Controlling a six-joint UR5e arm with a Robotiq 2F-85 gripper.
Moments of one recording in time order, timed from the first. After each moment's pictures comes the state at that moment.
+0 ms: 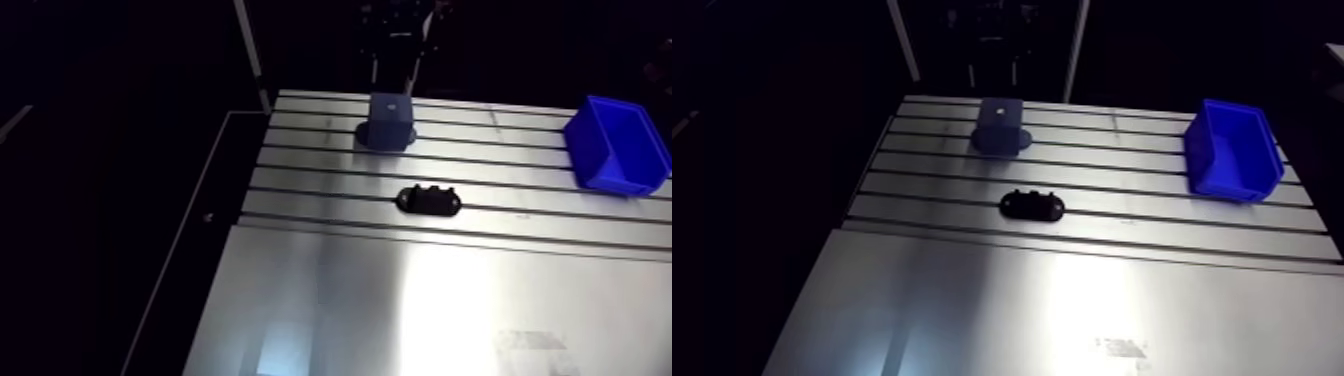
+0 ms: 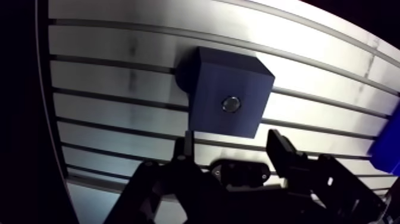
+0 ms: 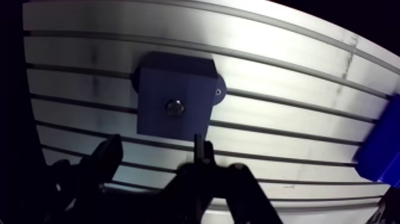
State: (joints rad) arm 0.07 -1.07 1.43 -1.79 -1.59 -1.68
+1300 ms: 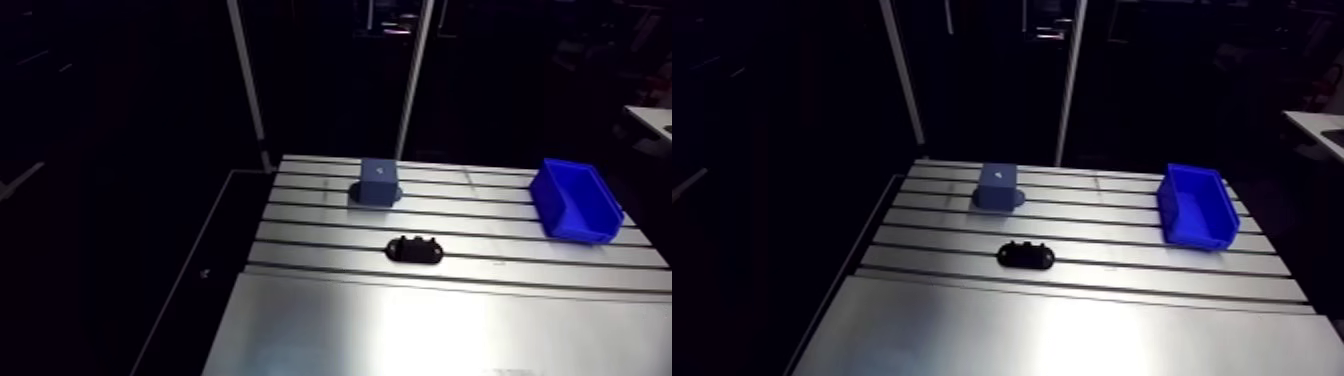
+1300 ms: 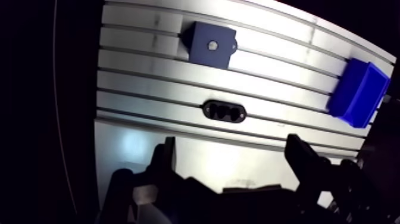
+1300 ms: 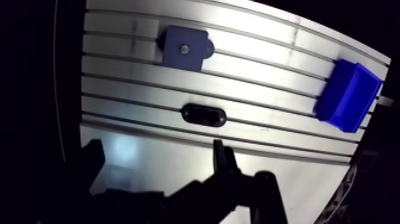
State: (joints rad) arm 0.06 -1.28 1.22 -1.45 -1.59 -1.71
